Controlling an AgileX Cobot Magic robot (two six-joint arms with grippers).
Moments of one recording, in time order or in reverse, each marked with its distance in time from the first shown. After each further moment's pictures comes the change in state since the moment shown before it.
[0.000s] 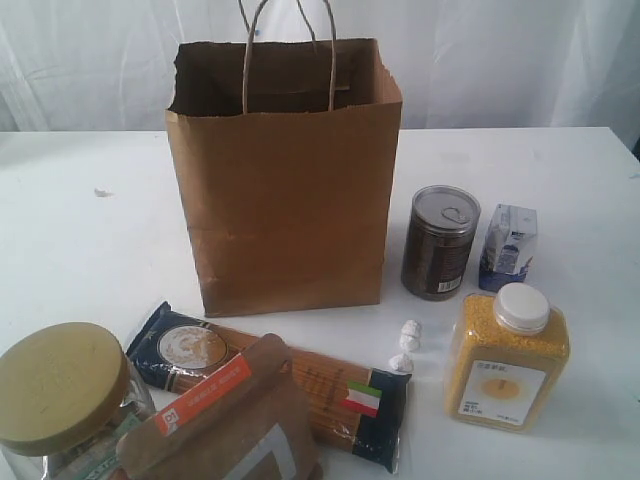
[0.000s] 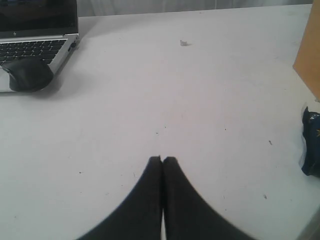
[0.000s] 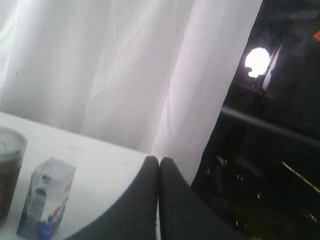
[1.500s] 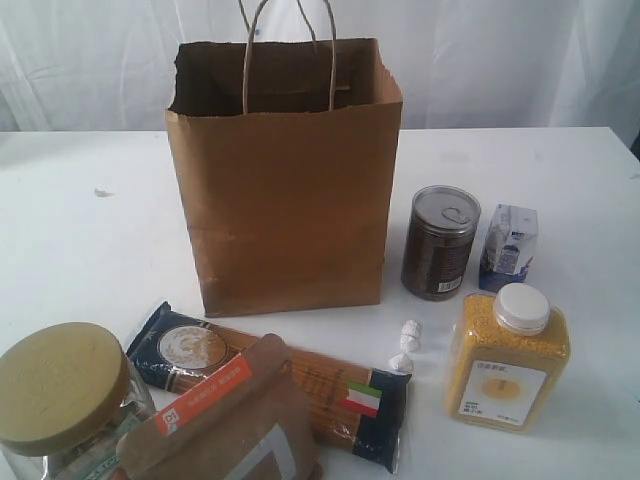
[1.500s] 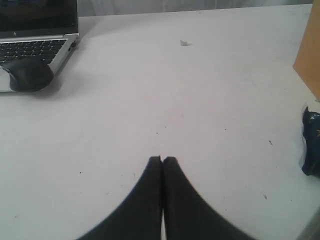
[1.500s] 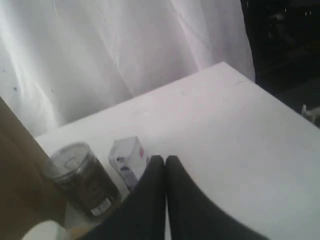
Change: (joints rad) left arm 0.000 0.000 0.000 0.000 0.000 0.000; right arm 0.009 0.184 -0.233 0.323 0.416 0.286
